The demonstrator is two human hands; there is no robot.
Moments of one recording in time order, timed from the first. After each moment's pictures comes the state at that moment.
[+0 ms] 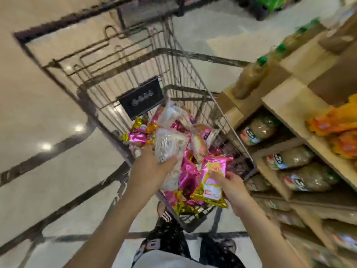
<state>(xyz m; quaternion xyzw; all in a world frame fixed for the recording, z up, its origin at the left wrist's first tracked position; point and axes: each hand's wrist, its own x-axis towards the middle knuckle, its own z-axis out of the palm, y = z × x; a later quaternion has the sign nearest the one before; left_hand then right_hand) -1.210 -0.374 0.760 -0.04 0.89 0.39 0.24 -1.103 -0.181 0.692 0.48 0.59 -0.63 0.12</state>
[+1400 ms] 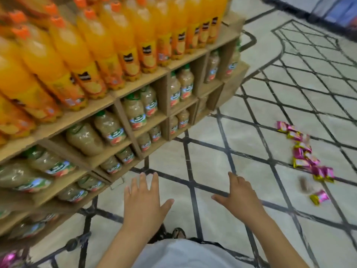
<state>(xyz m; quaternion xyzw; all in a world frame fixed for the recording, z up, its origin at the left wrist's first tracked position) -0.642 -0.159 0.766 0.80 0.54 -0.19 0.18 -0.418 -0.249 0.744 0.86 0.44 -0.28 0.01</state>
